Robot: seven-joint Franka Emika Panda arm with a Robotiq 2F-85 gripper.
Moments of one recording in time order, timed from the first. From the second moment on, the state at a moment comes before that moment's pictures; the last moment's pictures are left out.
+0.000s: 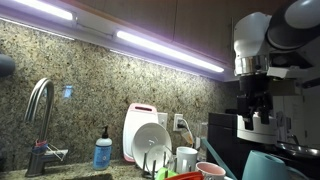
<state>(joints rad) -0.01 0.09 0.00 -2.13 -0.26 2.17 0.50</state>
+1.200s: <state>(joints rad) -0.03 0.04 -0.07 -2.36 -0.29 2.23 0.49</state>
